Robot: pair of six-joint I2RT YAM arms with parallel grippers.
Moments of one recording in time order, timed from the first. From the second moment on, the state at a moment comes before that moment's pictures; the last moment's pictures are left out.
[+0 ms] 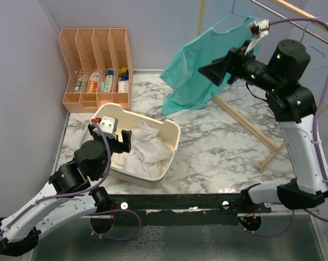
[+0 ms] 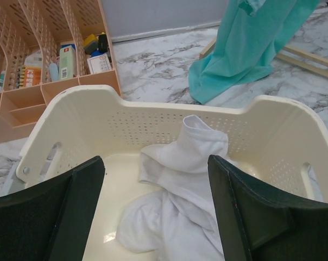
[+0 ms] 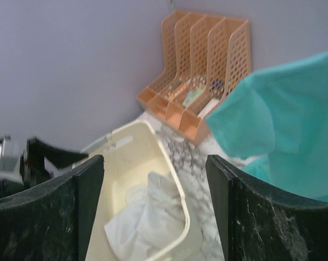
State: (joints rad) left arm -0.94 0.53 0.85 -0.52 -0.66 -0.11; right arm 0.38 1.26 1.82 -0.58 -0.53 0.30
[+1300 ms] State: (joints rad) left arm -0.94 0.41 0.73 -0.46 -0.62 -0.15; right arm 0.53 1.88 2.27 -0.55 0.41 0.55
